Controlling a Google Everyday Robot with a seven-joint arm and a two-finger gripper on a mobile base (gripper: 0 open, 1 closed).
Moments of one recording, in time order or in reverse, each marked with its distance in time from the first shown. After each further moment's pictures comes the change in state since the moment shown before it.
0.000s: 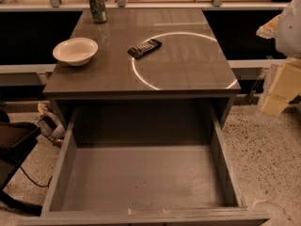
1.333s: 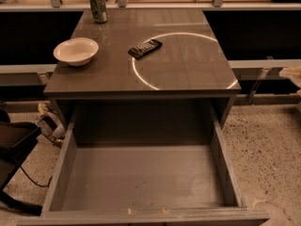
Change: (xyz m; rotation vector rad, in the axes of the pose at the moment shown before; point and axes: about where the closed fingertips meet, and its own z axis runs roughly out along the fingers) arm 0.057 0.083 -0.001 0.021 0.122 -0.161
